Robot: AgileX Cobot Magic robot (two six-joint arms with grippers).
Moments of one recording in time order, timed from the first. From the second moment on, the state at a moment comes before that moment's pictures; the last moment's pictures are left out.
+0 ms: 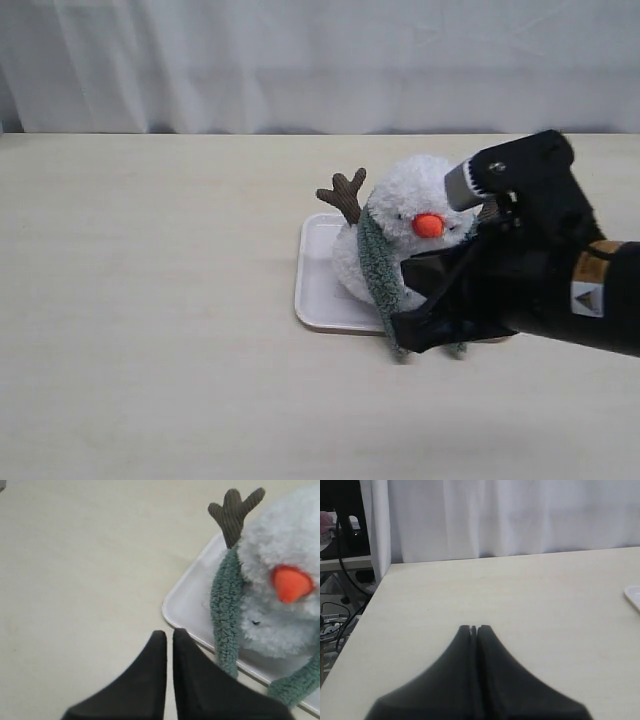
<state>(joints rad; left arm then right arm) -0.05 0.00 0.00 -0.01 0.29 0.08 0.66 1.11 -0.60 -0.12 0.21 0.28</state>
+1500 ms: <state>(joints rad) -0.05 0.00 0.00 -0.01 0.29 0.08 0.66 0.21 -0.55 -0.12 0.39 0.28</state>
